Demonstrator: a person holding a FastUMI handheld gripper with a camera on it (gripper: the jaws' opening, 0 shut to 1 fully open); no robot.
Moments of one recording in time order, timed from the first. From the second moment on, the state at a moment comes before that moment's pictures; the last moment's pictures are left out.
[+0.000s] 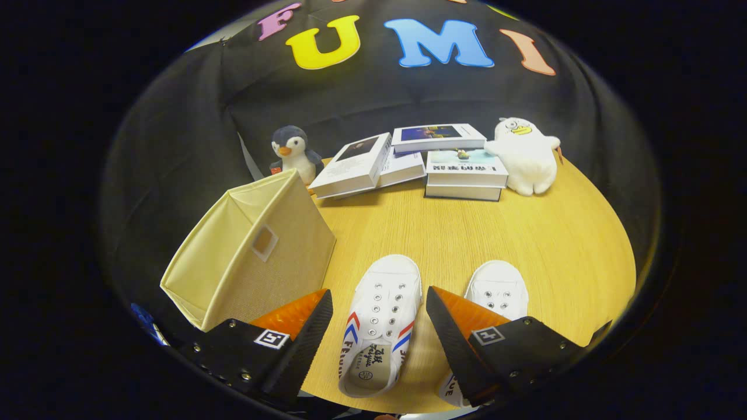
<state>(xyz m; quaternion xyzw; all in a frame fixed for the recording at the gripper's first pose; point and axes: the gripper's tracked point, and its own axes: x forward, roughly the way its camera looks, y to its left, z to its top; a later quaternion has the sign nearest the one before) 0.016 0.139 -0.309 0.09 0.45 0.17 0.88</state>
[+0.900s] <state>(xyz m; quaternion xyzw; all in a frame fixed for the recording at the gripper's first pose) -0.008 0.127 -0.381 0.14 0.54 0.12 0.82</state>
